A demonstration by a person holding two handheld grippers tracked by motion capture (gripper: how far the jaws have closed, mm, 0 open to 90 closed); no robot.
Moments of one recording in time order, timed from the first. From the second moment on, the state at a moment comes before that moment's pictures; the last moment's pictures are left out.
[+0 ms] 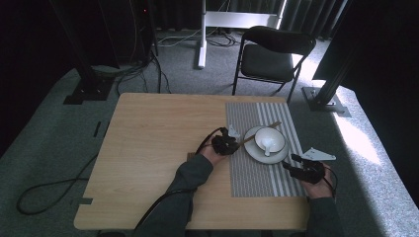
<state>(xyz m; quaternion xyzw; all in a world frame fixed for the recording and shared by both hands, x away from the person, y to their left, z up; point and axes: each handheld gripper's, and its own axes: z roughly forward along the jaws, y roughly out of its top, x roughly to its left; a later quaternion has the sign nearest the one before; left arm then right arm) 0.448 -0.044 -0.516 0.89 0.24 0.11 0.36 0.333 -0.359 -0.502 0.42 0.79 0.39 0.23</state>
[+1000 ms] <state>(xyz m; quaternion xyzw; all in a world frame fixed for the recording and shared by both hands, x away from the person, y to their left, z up) 0.452 -0.039 -0.516 0.89 0.25 0.12 0.37 0.384 -0.387 -0.489 0.48 0.74 0.38 0.27</state>
